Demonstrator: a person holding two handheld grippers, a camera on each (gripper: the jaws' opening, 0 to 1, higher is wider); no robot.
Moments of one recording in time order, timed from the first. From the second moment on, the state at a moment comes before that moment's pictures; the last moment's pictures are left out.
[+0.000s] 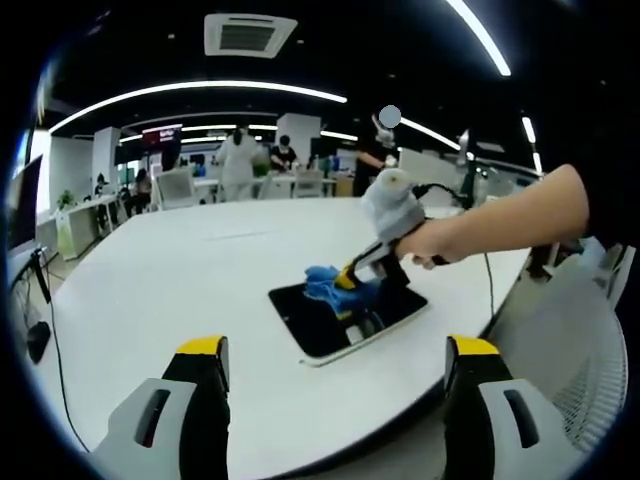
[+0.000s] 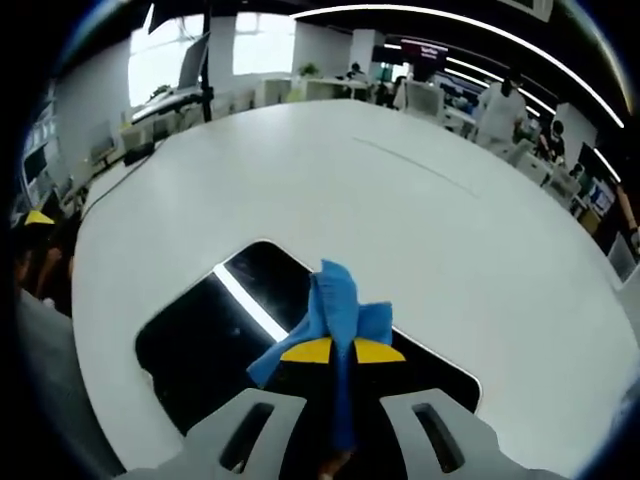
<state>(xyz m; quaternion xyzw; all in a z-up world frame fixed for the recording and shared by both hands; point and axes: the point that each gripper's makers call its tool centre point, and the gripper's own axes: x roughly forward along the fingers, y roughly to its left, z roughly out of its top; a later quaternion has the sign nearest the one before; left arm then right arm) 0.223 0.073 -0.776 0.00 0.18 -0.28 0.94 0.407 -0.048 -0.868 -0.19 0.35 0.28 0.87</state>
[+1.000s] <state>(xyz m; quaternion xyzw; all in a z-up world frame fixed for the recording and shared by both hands) 0.222 0.072 -0.778 0.00 0.18 -0.29 0.94 0.418 -0.049 -0.868 -0.19 0.35 0.28 0.88</state>
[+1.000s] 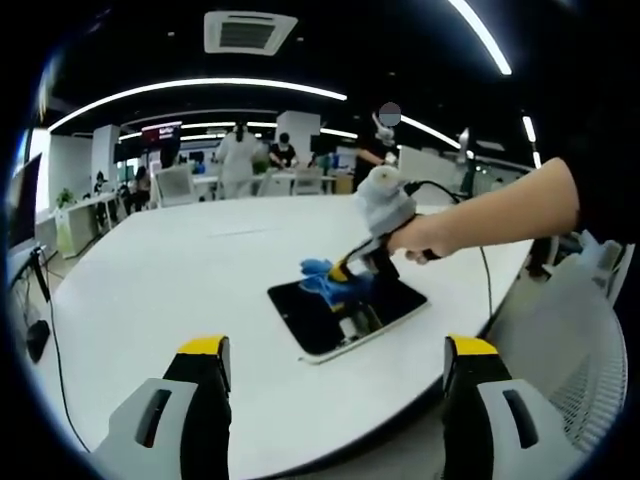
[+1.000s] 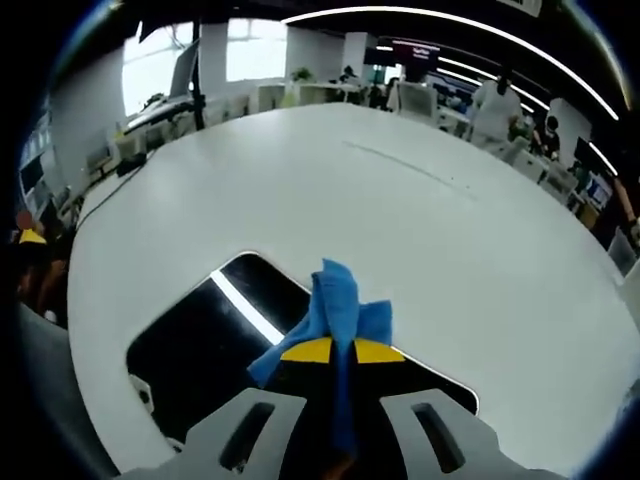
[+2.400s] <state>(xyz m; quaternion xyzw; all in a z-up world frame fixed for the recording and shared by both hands) 0.222 0.073 -0.779 0.00 0.19 -0.28 0.94 0.419 -0.081 -0.871 -0.18 0.36 0.29 0.87</state>
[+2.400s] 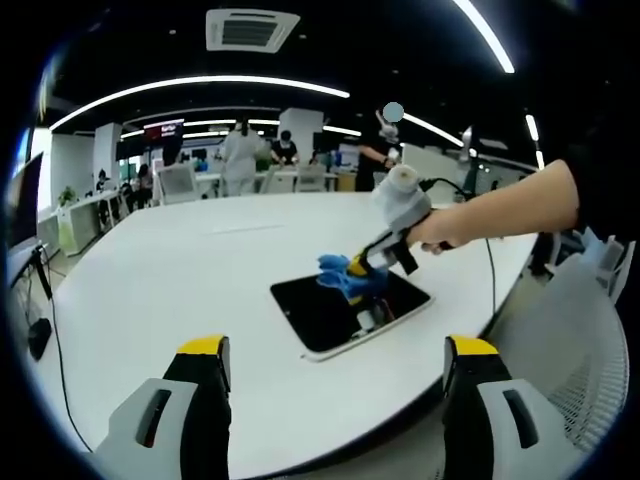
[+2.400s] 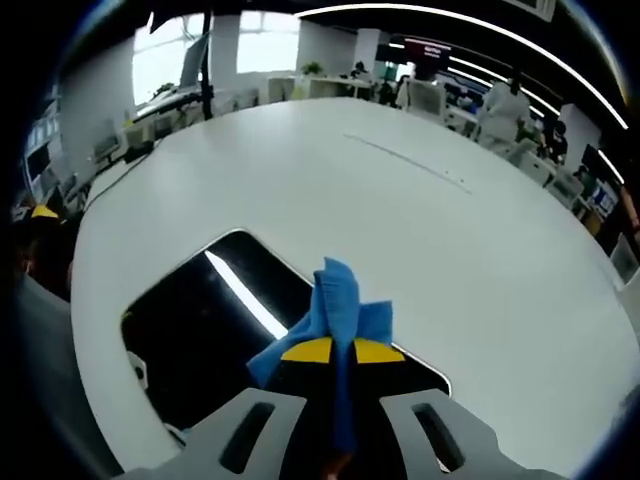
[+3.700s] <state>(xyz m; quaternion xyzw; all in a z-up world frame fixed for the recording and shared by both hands) 0.223 0.075 -0.777 0.00 0.18 -0.28 0.94 0.368 -0.071 -0.870 -0.15 0.35 0.30 0.87</state>
